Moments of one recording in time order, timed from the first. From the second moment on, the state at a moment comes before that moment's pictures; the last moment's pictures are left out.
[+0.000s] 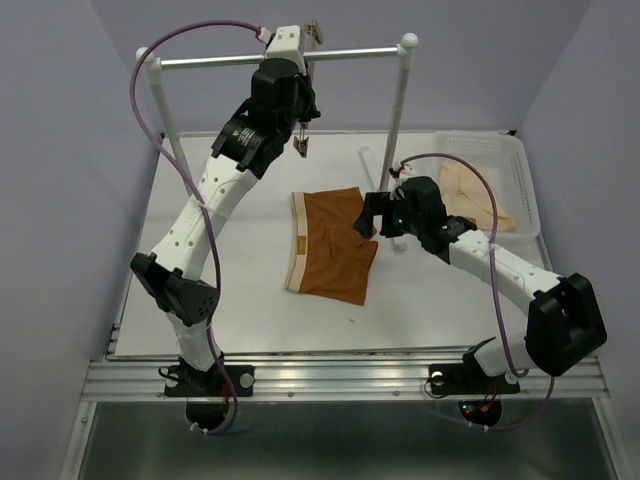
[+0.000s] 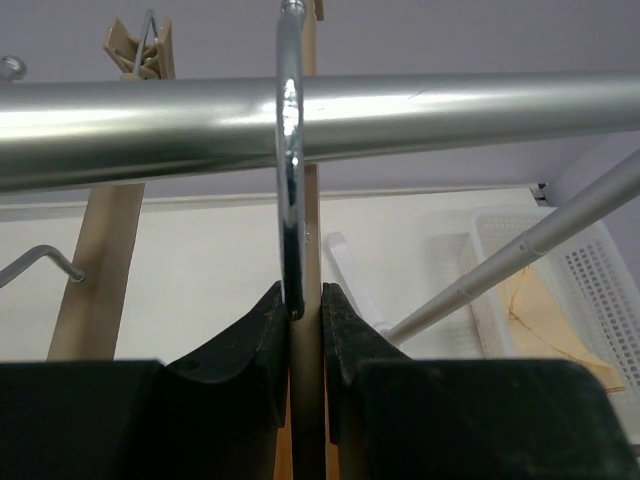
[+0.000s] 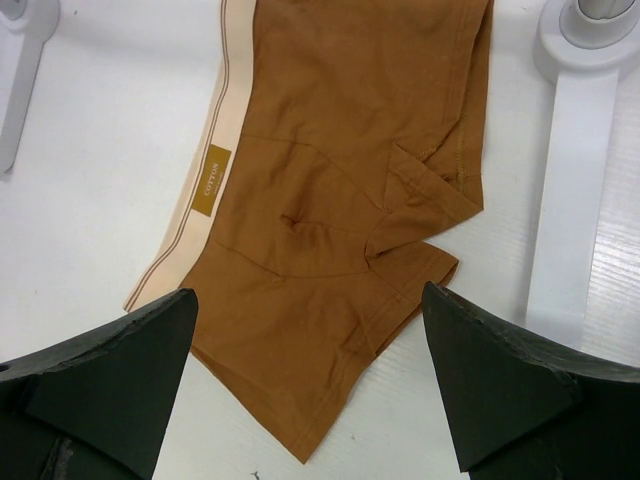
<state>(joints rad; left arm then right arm) -0.57 1.79 2.16 -0.57 -0.32 -0.30 0.50 1.40 0.97 -0.13 -0.13 0.40</state>
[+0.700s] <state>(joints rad) -0.60 1.49 1.64 -0.40 -0.18 -0.25 0.50 1.37 0.94 -0.09 -0.19 0.38</state>
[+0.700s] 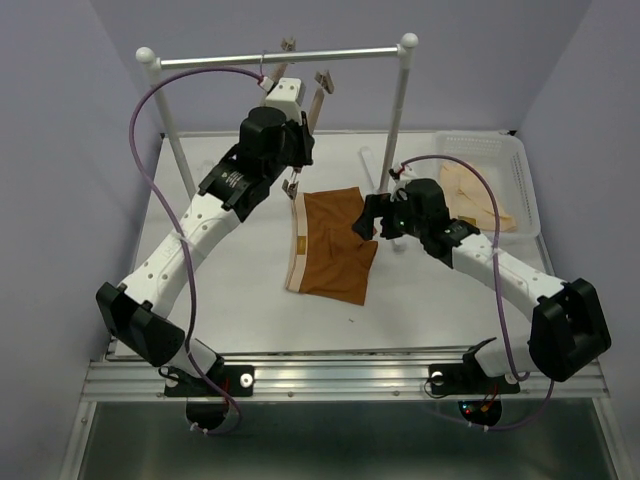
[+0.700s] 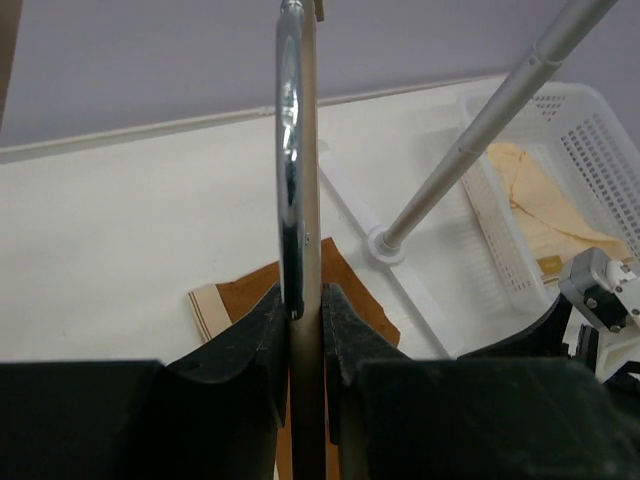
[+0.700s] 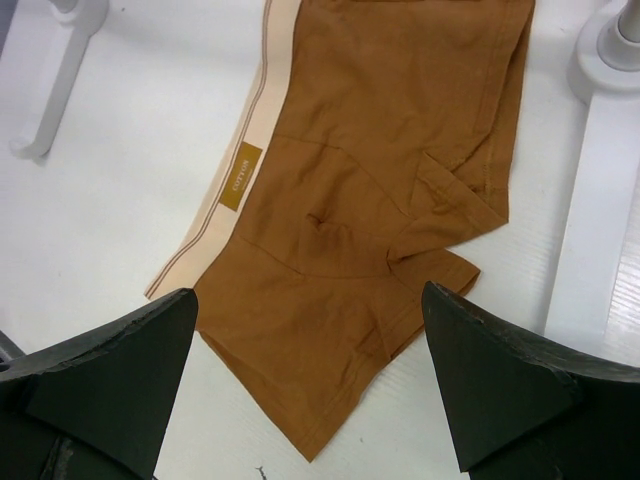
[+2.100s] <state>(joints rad) -0.61 1.07 0.65 0.25 0.23 -0.79 0.47 1.72 0.67 1.23 -0.63 1.23</state>
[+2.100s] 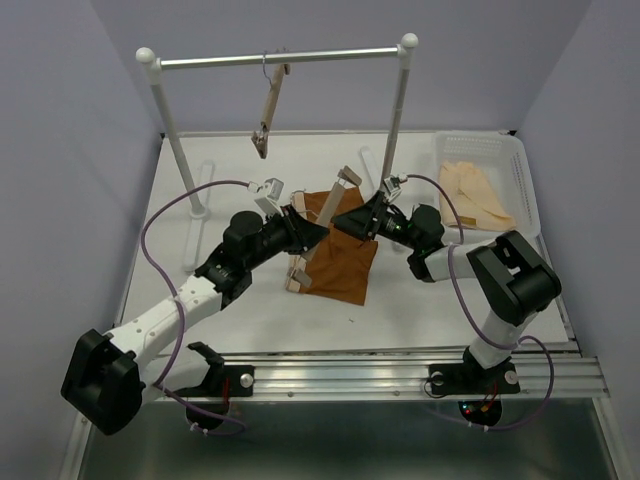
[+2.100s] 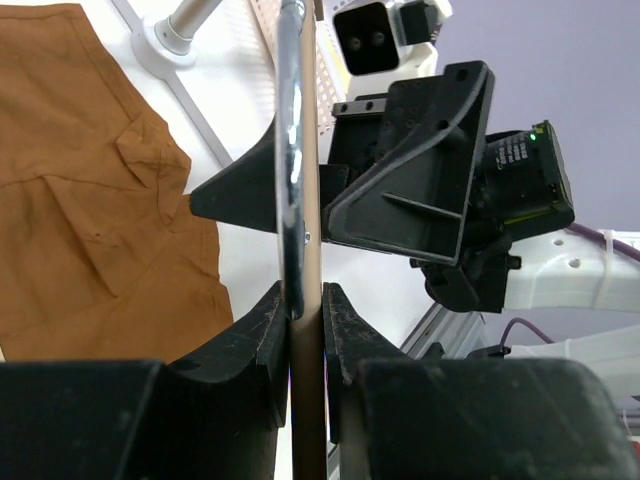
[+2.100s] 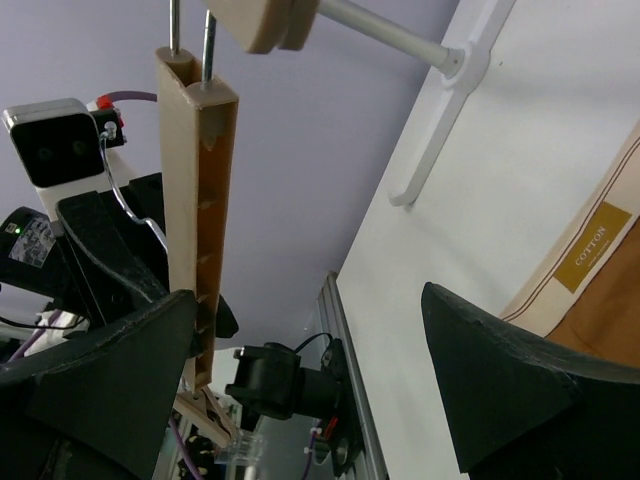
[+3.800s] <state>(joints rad) -0.60 1.25 0.68 0.44 0.35 -0.89 0.49 1.78 0.80 1.31 -0.61 1.39</state>
